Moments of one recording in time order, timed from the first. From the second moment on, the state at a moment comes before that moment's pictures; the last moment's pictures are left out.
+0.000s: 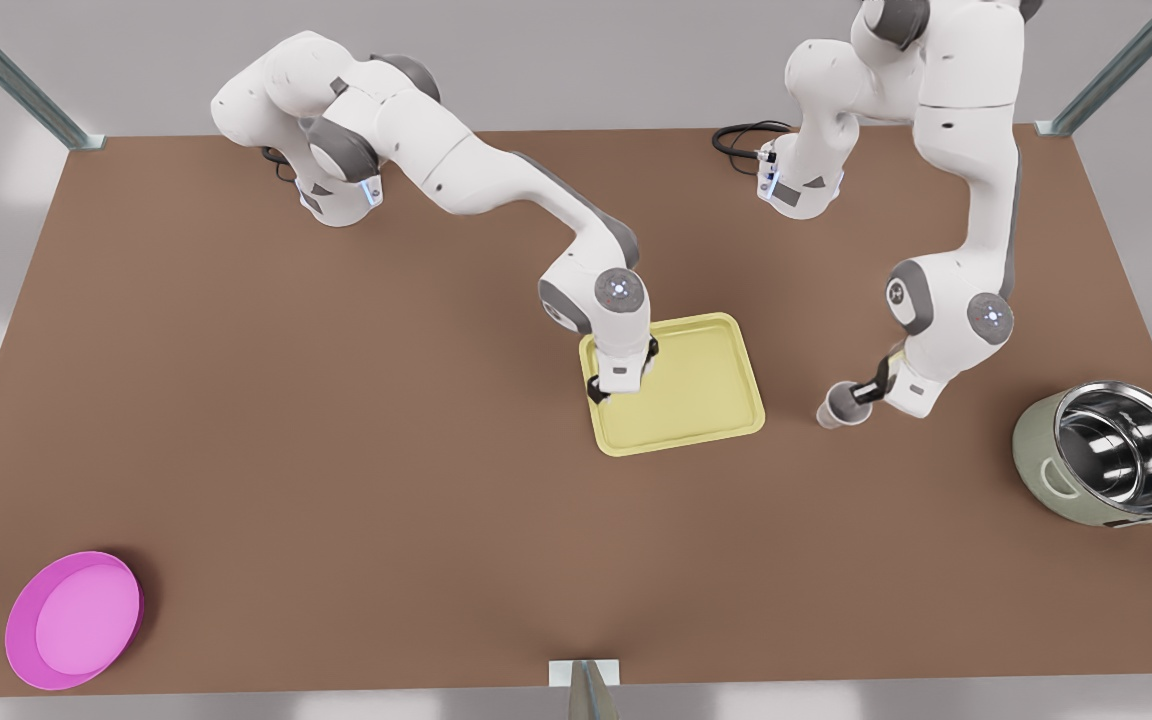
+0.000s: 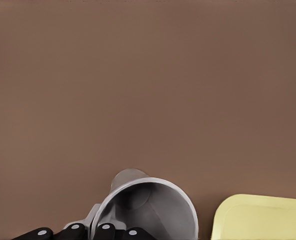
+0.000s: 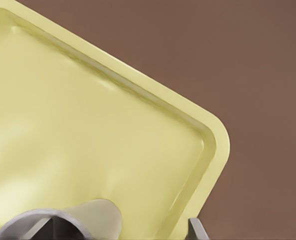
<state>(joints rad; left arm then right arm) -0.31 0.22 0.34 -2.25 -0.31 2.47 -0.03 0.87 0.91 0.03 -1.14 -0.03 2.16 0.21</state>
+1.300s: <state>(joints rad) -0.31 0.11 0.29 -1.69 -0.12 1.85 0.16 0.22 0.63 0.03 -1.14 0.01 1.81 -0.19</state>
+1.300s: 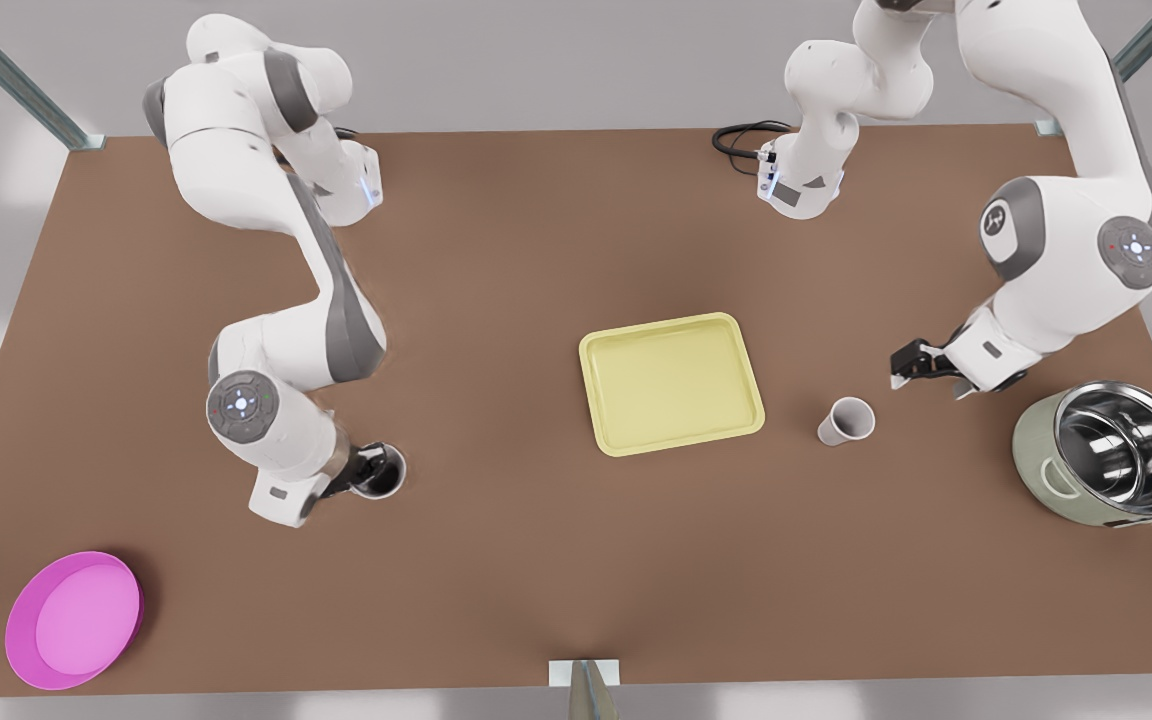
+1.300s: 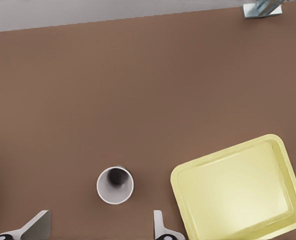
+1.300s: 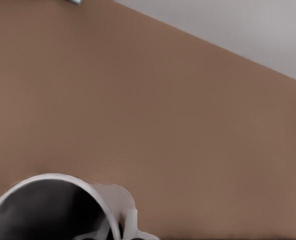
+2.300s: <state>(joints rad) -0.34 0.12 0.28 -1.69 -0.05 1.83 0.05 0.07 0.87 0.06 -1.30 0.24 2.30 -1.03</state>
